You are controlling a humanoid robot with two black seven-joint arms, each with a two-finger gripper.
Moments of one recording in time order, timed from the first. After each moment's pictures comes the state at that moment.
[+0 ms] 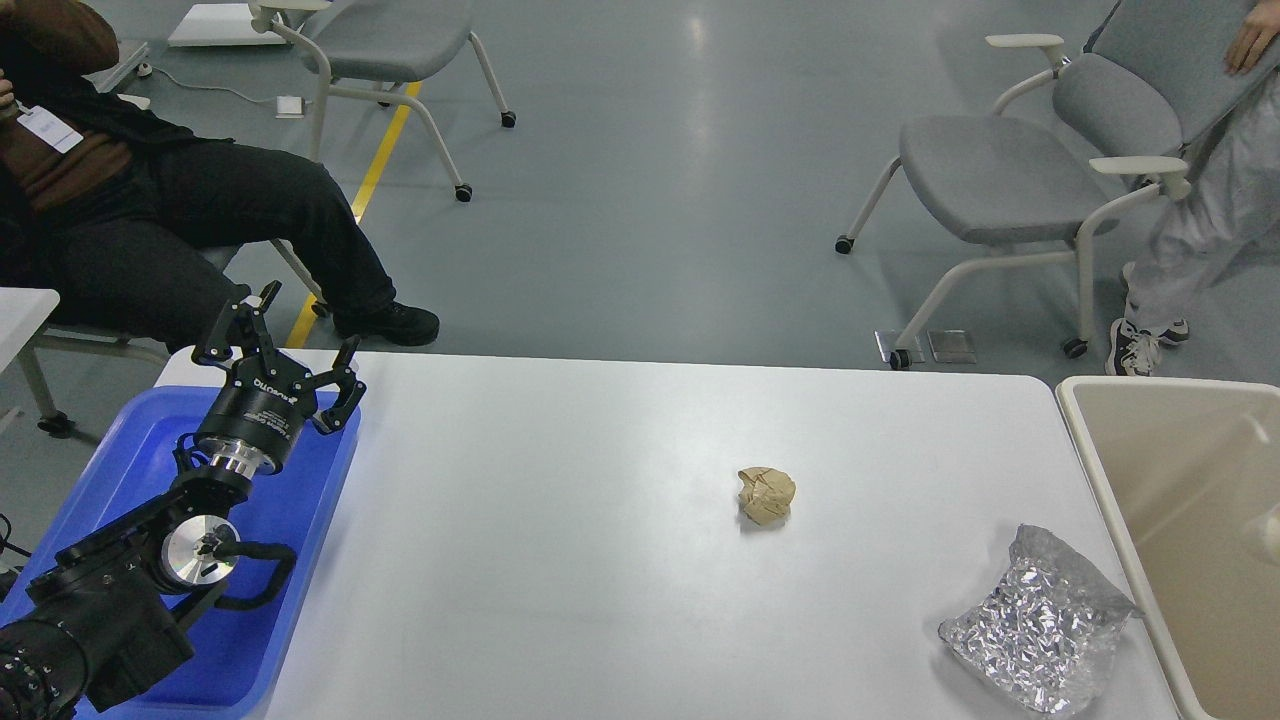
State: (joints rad) left arm -0.59 0.40 -0.63 -0.54 -0.06 -0.57 -0.62; right arm 0.59 -0.47 -0.21 0.02 0.01 -0.09 0.12
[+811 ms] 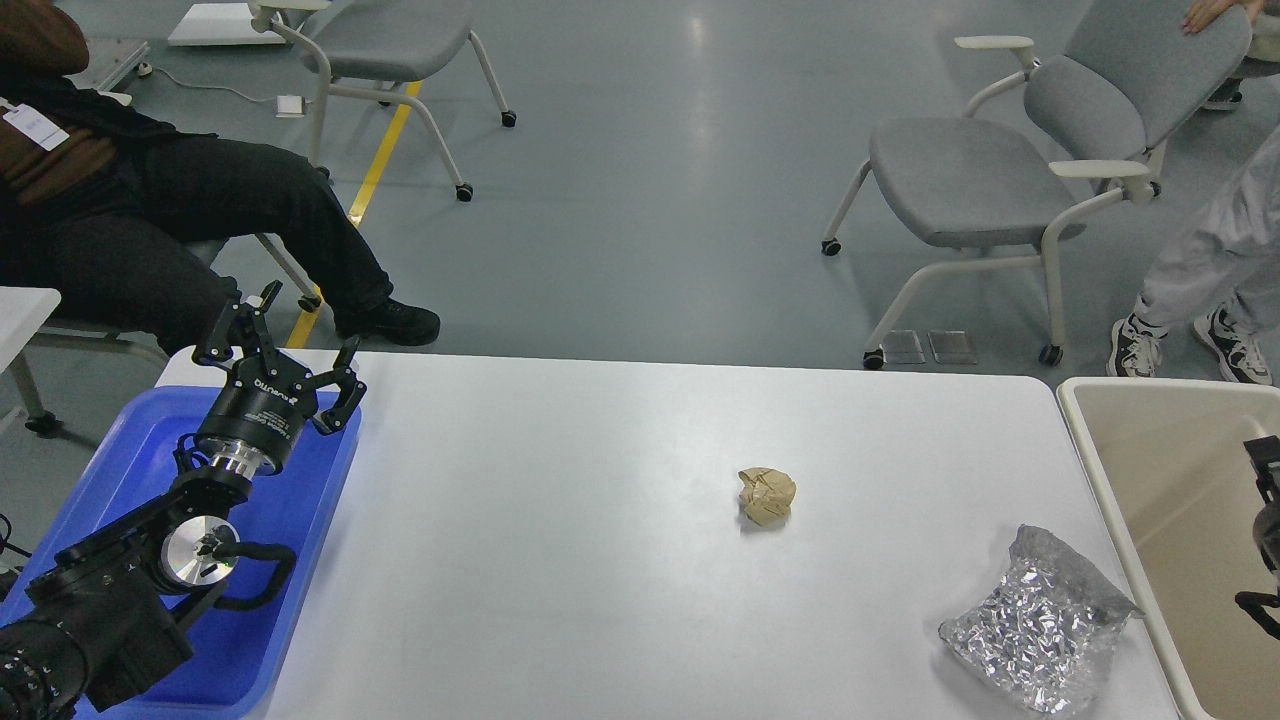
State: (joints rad) left arm -0.59 0.40 -0.63 -0.54 -0.06 -0.57 -0.62; right arm 0.70 -0.38 -0.20 -0.04 0.01 -0.13 0.11
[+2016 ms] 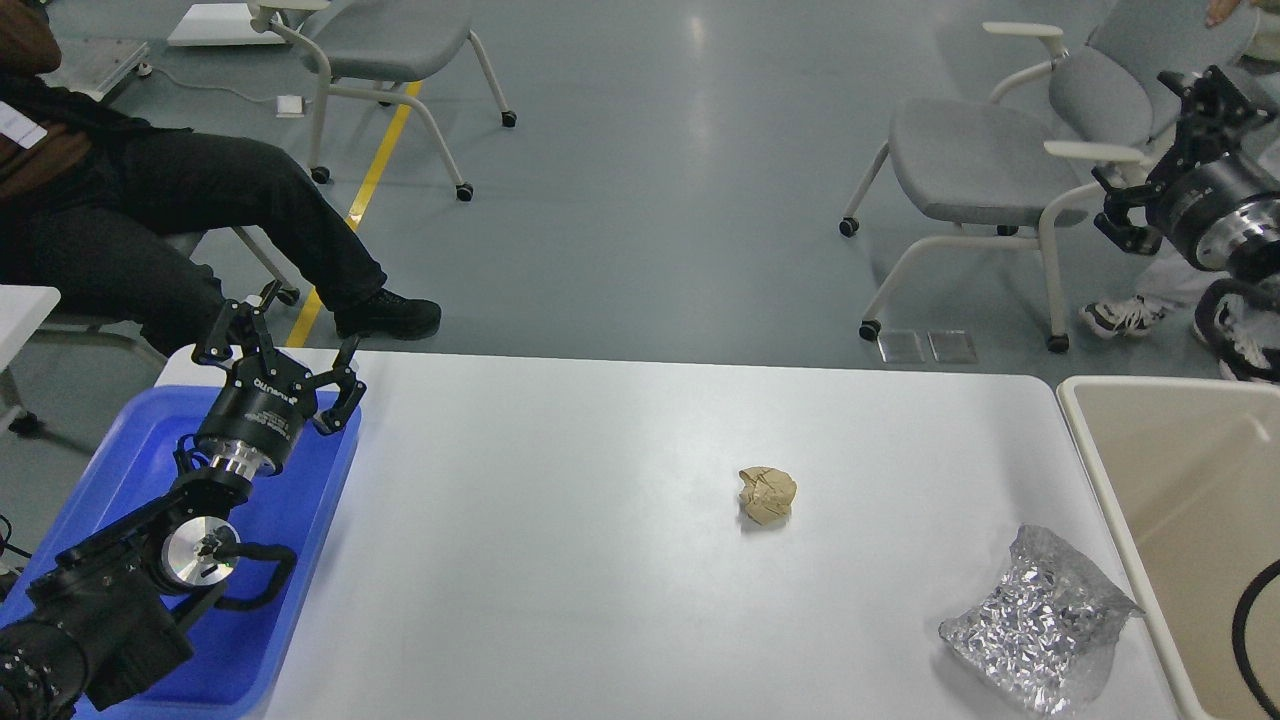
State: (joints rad) left arm -0.59 0.40 -0.63 -0.54 -0.06 -0.57 -0.62; right arm 1.02 -0.59 0.60 0.57 -0.06 0.15 0.18
